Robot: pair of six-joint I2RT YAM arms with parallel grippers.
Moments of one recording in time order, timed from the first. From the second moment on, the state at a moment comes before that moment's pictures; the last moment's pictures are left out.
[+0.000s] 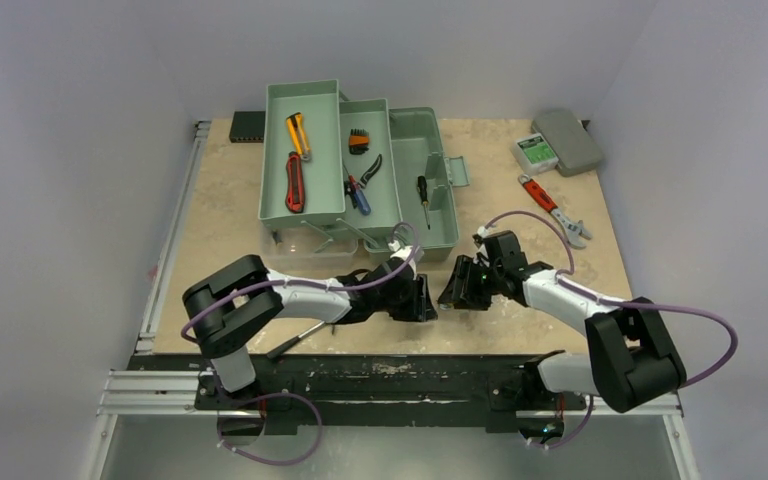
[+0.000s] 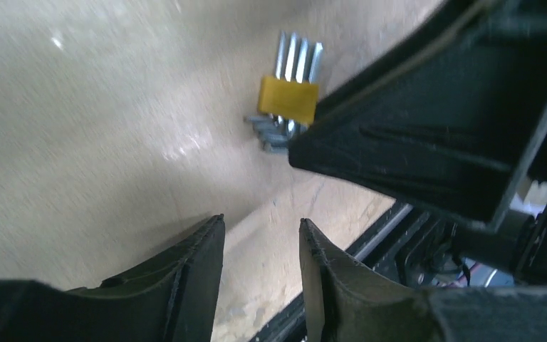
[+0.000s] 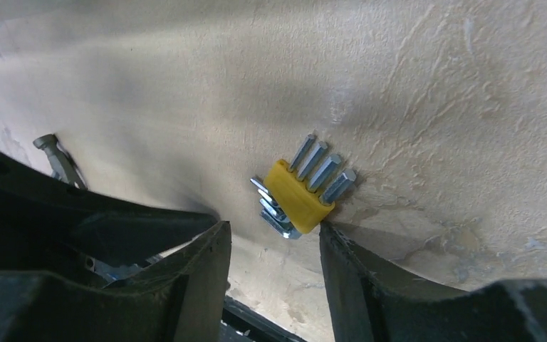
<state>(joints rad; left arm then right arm) -1.06 1.73 0.80 0.20 0.06 -0.91 0.36 1.30 0.52 -0.26 -0.38 0.62</state>
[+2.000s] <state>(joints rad) -1.19 2.10 1.46 -0.33 -0.32 -0.44 0.34 0.57 0.45 -0.77 0.25 1.06</state>
